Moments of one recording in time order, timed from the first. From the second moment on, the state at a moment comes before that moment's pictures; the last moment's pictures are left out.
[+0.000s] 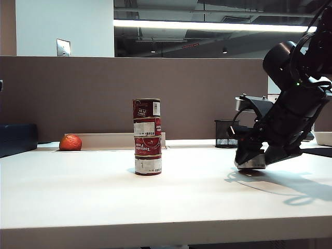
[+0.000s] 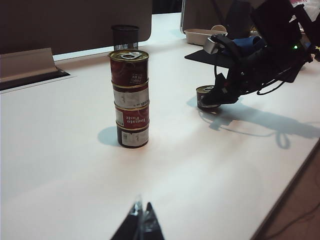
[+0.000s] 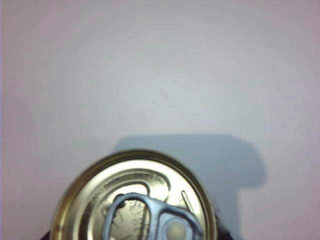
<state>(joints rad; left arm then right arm) -0.12 0.01 0.01 -0.08 0.60 0.05 0.29 1.77 0.88 0.17 -0.07 0.06</state>
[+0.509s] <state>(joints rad) -0.12 0.01 0.01 -0.08 0.60 0.05 0.29 1.77 0.88 0.17 -0.07 0.06</state>
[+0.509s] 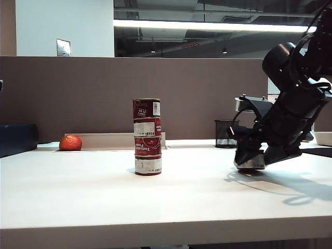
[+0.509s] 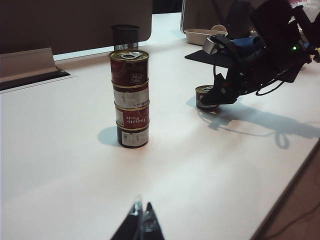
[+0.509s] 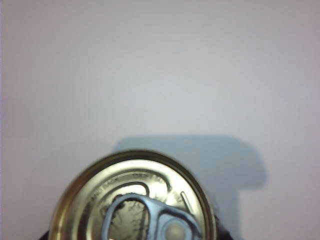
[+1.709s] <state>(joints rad) -0.12 0.01 0.01 -0.08 0.60 0.05 0.25 1.52 0.89 0.07 -0.02 0.03</state>
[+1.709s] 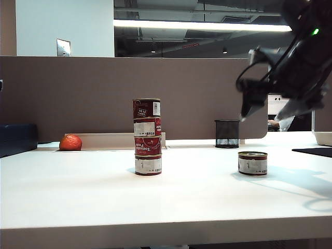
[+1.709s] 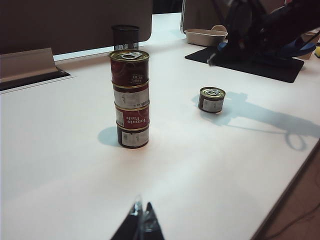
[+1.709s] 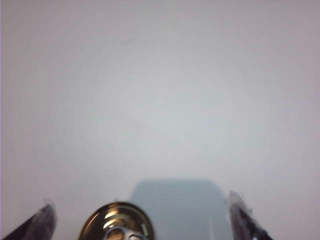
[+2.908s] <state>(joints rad) -0.12 0.01 0.01 -0.08 0.60 0.05 0.02 0.76 0.48 -0.08 -0.15 0.03</state>
